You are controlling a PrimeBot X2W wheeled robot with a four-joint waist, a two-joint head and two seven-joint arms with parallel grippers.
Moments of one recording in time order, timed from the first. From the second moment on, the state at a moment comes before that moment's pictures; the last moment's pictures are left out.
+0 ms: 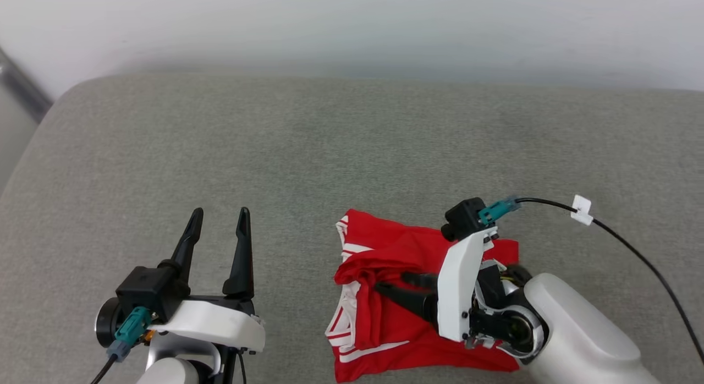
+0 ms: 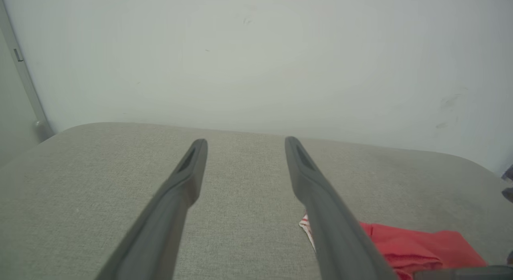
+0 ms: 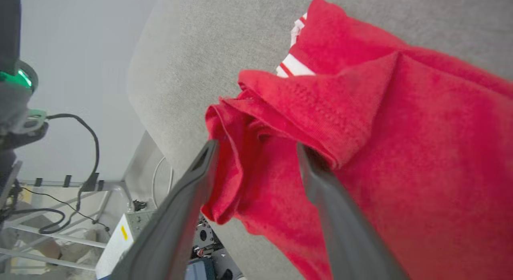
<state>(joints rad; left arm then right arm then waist) -0.12 0.36 -0.40 -0.08 -0.54 0.28 -0.22 -0.50 -0.18 0.63 0.44 1.03 0.13 0.58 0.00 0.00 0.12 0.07</state>
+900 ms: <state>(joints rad) -0.05 0.38 -0.37 -0.02 -0.57 0.31 -0.23 -0.16 -0.28 0.09 0.11 0.37 0.13 -0.02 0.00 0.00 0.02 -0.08</state>
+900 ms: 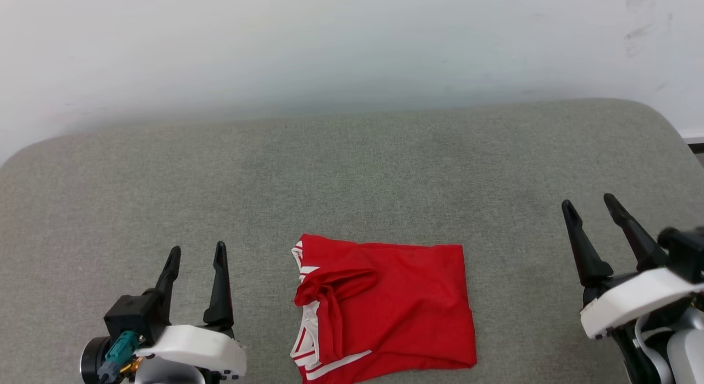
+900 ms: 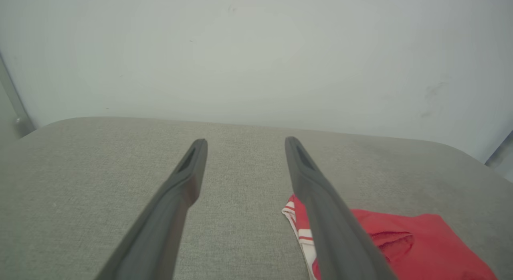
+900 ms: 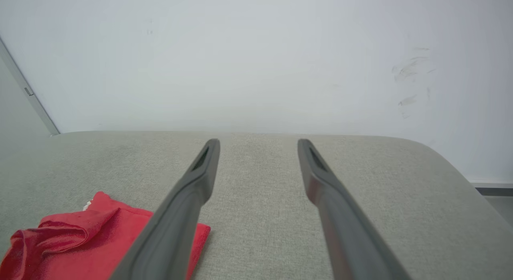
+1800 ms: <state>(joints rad) 0.02 0.39 -0.35 0.01 -0.56 0.32 -0.25 0.06 -0.15 -0.04 -0.13 0.28 0.13 0.10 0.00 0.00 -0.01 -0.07</state>
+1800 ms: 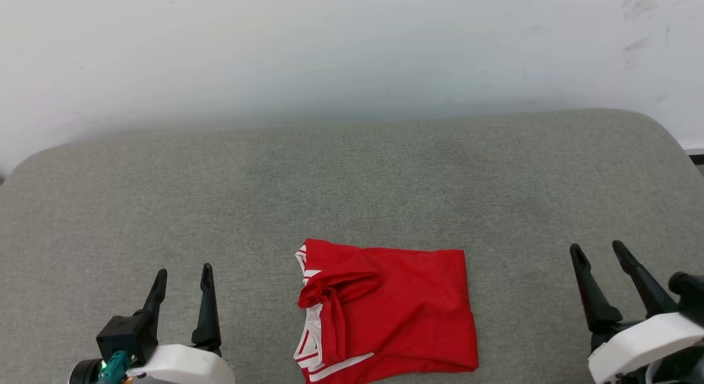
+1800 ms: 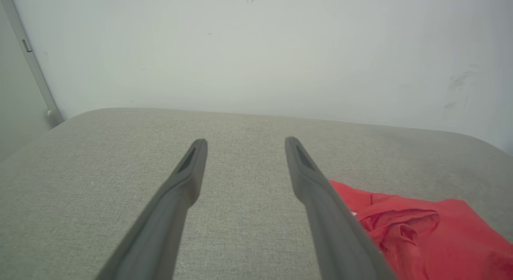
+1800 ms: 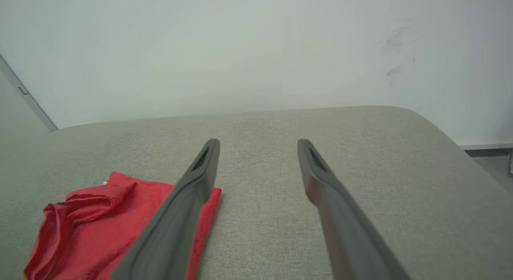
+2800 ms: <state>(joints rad) -0.12 0.30 -0.33 0.02 -0.51 0.26 -0.26 -0.19 -0.11 -0.14 0.43 1.10 0.13 0.76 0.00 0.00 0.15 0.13</state>
